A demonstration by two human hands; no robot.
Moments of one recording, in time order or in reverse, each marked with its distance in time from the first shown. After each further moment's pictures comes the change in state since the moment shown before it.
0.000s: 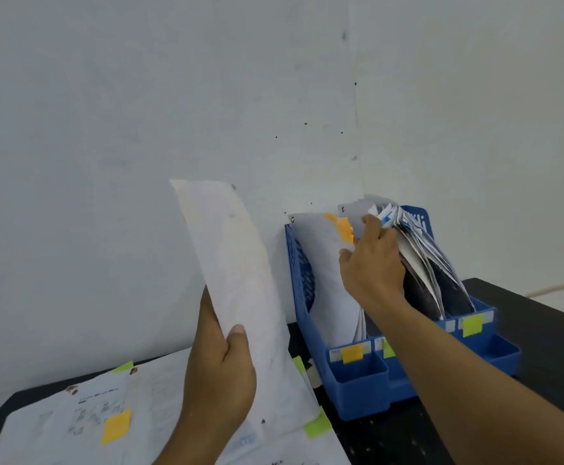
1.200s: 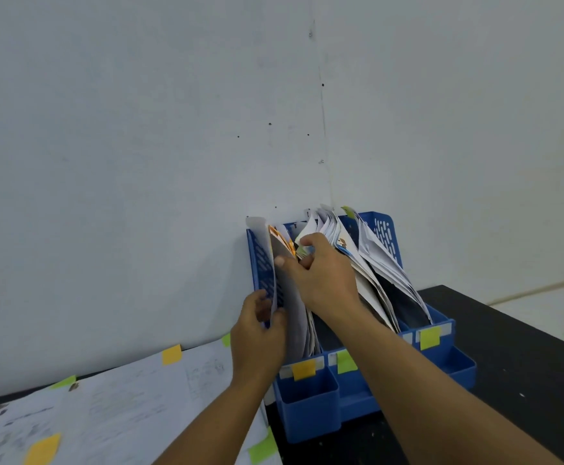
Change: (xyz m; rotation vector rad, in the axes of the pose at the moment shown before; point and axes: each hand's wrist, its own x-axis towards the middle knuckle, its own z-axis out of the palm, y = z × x) left_hand 0.049 -0.059 0.149 0.044 -0.062 -0.036; right_hand 0.004 0.010 -0.018 0.427 -0.234 -0.037
